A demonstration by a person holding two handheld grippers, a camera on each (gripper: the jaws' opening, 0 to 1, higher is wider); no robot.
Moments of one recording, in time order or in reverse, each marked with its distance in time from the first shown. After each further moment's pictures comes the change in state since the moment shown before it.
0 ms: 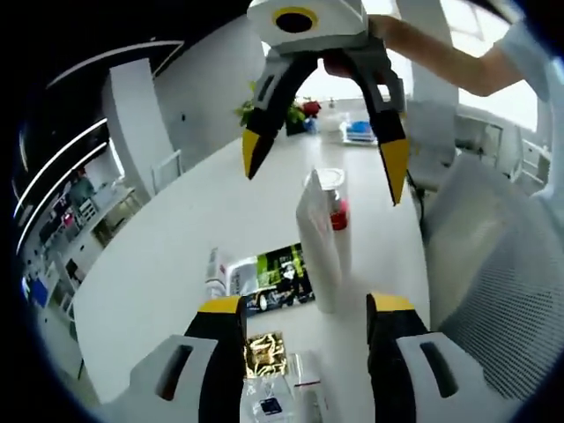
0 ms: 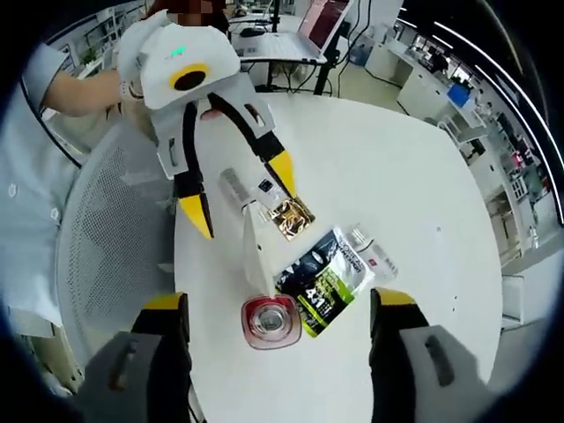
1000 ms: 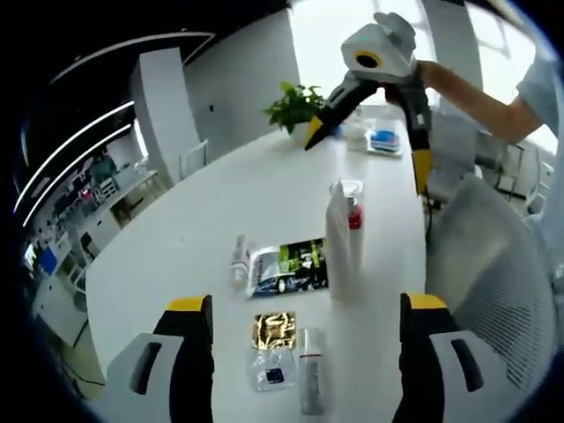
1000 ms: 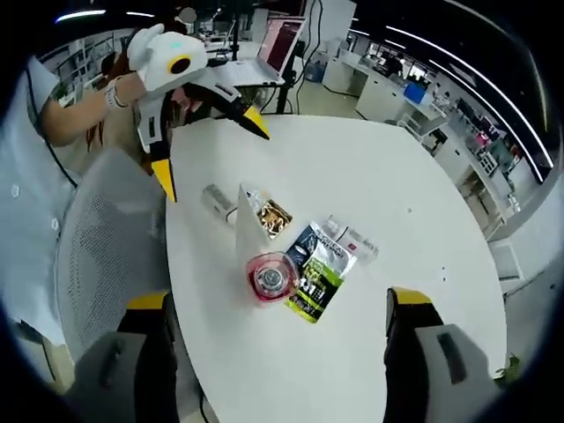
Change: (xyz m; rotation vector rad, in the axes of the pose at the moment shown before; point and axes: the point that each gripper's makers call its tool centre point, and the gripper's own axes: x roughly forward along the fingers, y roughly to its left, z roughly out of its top) left arm -0.049 0.015 -0.003 -0.116 -0.006 0.100; right arm -0.032 0.005 -0.026 0.153 -0.135 -0.139
